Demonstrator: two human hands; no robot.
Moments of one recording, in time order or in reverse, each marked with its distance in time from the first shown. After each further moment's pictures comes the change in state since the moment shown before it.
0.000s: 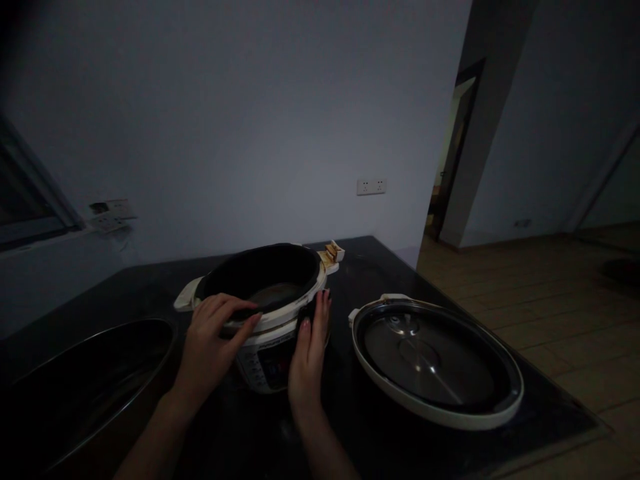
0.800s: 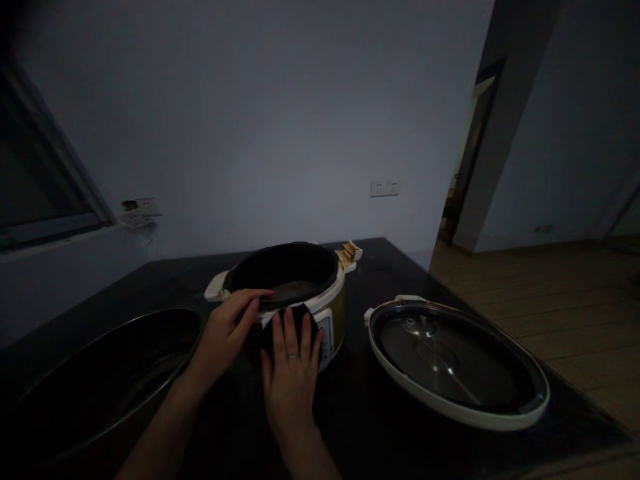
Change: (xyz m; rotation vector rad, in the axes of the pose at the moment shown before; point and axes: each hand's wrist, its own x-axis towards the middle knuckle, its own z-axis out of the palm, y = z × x) left_hand 0.000 -0.015 -0.021 -0.245 -0.159 -0.142; right_hand -0.046 0.013 0.027 -0.682 -0.144 -0.563
